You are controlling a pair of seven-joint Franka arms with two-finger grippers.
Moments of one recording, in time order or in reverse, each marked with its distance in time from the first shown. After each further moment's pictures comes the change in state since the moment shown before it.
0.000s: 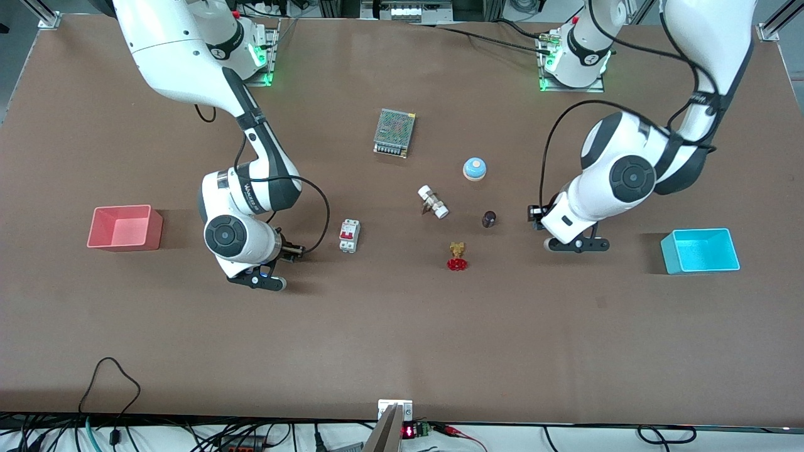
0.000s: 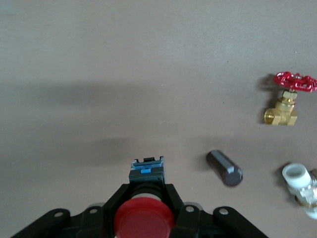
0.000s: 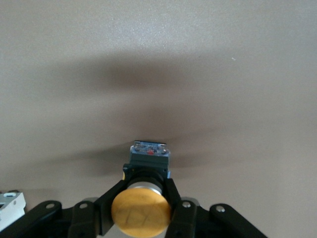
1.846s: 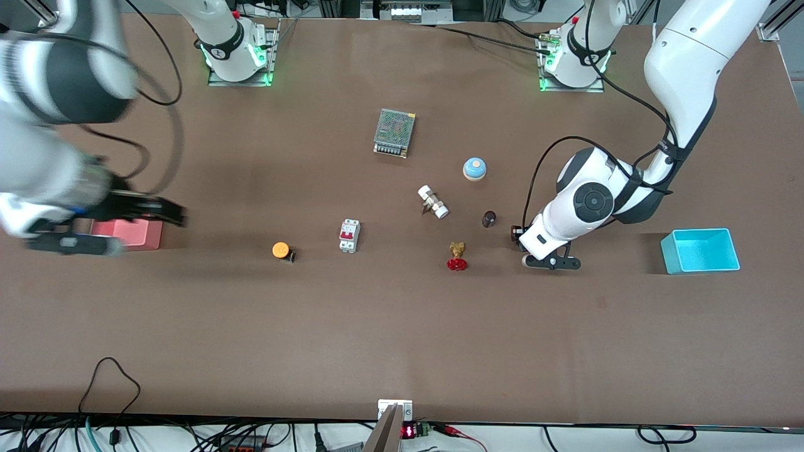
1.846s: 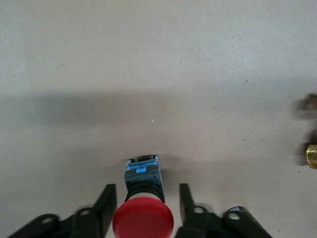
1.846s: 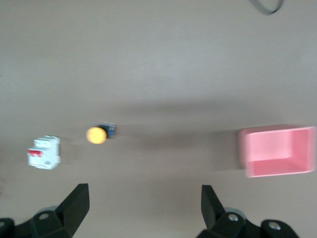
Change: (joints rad) left arm -0.036 0.196 0.025 0.020 0.210 0.178 -0.077; right arm -0.227 -0.411 -0.090 0.173 -0.006 -0.430 -0.422
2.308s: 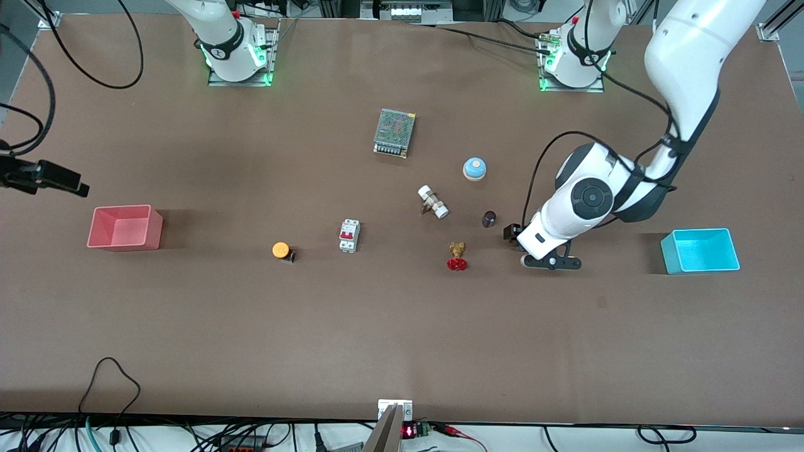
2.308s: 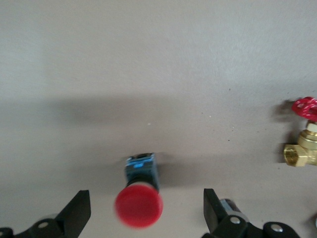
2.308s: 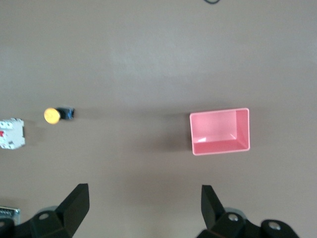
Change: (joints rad) left arm -0.013 -0.061 -0.018 0.064 0.003 -0.123 -0.006; right arm -0.131 -0.128 0.009 -0.104 -0.037 -0.053 -0.112
